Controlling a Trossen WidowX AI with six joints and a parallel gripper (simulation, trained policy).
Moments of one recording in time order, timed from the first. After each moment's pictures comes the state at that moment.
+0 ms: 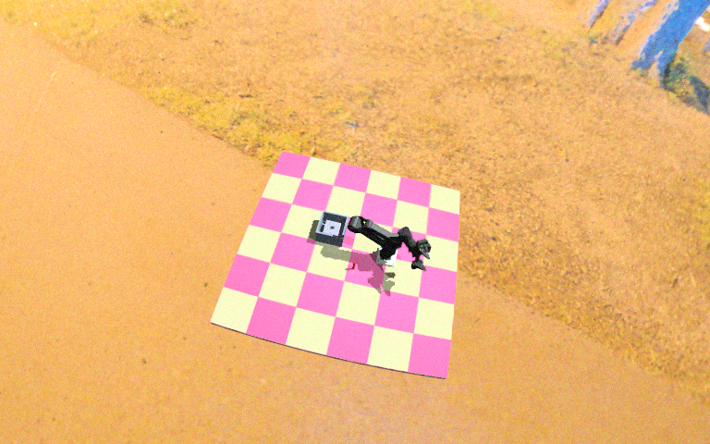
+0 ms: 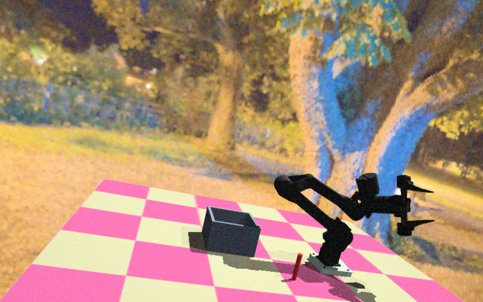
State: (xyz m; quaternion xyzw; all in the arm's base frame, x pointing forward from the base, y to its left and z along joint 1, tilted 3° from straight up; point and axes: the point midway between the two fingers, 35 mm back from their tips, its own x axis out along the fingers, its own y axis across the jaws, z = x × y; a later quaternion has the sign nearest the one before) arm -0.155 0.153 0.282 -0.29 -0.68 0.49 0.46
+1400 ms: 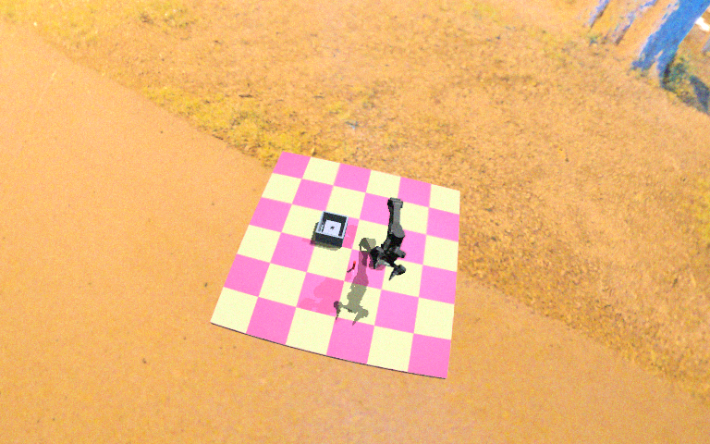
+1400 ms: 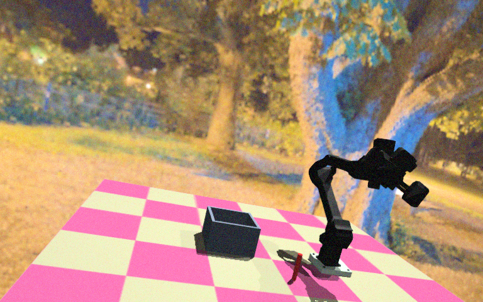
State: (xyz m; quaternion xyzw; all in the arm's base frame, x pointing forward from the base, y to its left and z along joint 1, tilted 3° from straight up) arm 0.059 0.252 0.374 -0.14 -0.19 0.54 0.81
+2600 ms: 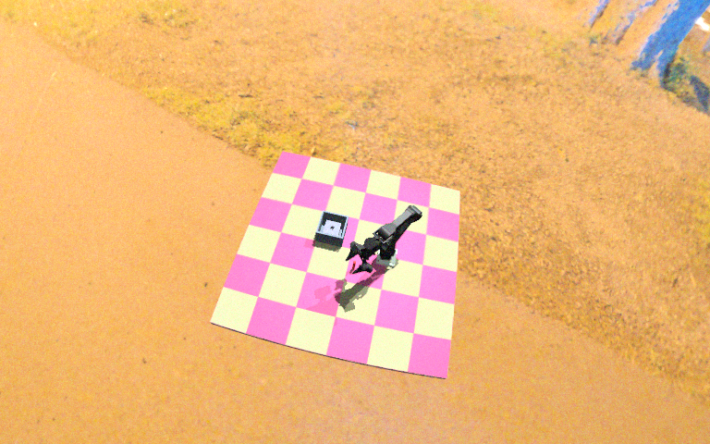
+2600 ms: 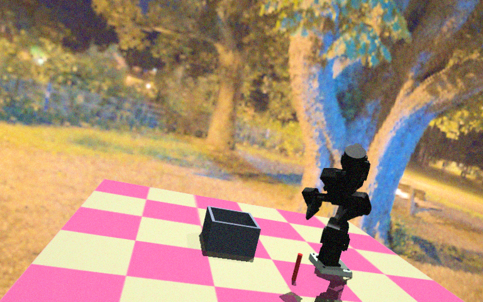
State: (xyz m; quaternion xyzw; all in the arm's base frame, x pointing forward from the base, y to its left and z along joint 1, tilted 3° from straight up) arm 0.194 0.174 0.239 0.06 0.32 0.25 0.91
